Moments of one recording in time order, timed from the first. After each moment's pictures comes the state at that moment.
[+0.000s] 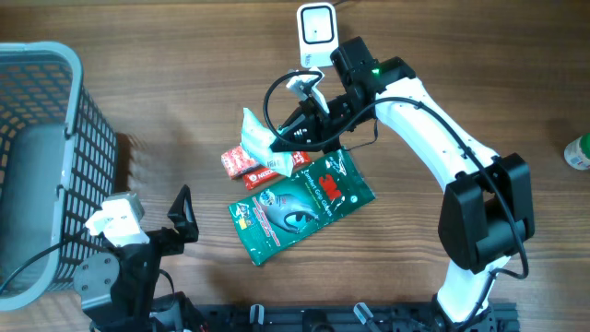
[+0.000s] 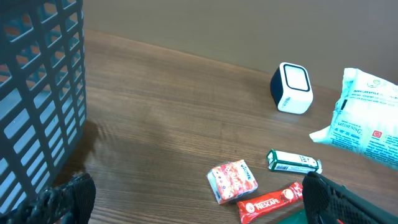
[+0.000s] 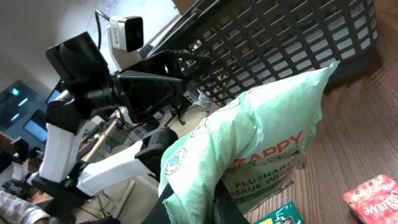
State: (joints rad) left arm 0.26 0.16 0.51 -0.67 0.25 -0.16; right arm 0.43 1.97 1.59 -1.02 -1.46 -0.73
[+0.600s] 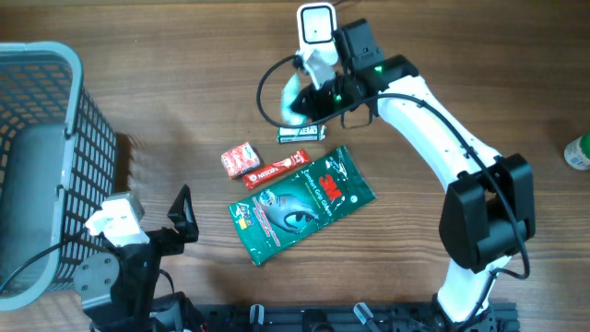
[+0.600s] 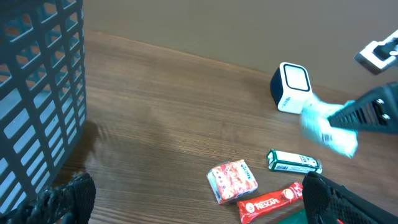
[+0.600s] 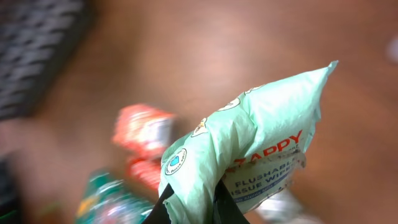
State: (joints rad) left arm 0.26 0.16 0.51 -0.67 0.25 -0.16; right arm 0.42 1.97 1.61 -0.68 -0.51 -0.12
